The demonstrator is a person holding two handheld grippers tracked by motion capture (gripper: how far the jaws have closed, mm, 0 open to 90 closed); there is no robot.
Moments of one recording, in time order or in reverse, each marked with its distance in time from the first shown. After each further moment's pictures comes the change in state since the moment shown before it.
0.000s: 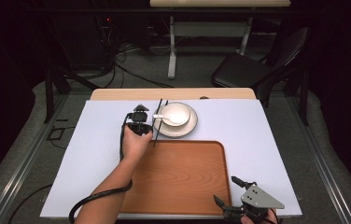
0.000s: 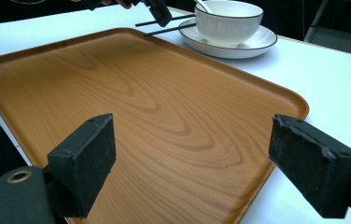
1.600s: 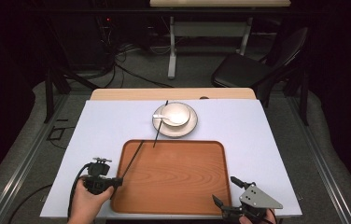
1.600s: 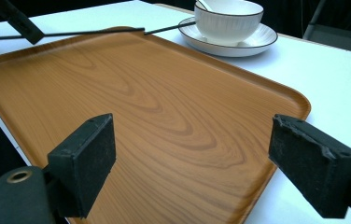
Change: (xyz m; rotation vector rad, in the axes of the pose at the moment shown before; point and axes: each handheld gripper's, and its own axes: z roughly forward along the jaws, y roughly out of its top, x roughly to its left) left arm 0.058 -0.166 -0.094 0.097 -0.125 0.057; right arm 0.003 0.000 0.002 0.006 -0.006 0.004
